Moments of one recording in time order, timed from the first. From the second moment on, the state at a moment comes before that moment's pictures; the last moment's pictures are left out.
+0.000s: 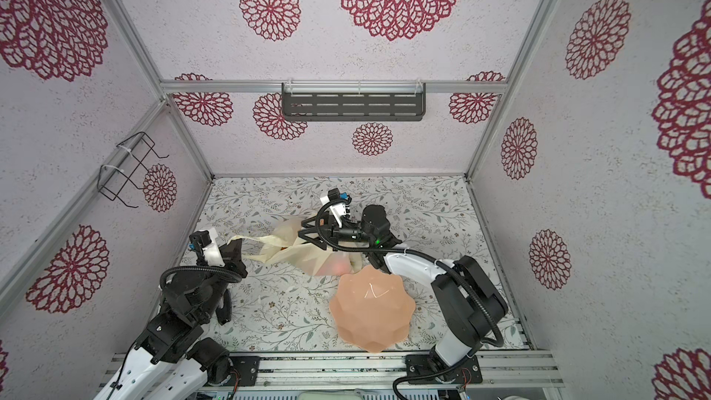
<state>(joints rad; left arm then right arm) -0.52 0.48 0.52 -0.21 -0.41 -0.30 0.69 1.65 0.96 1.00 -0.91 0.64</state>
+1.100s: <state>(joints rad) -0.53 0.72 0.77 -0.22 -0.57 -0.14 0.97 1.63 1.54 -0.43 -0.41 -0.19</state>
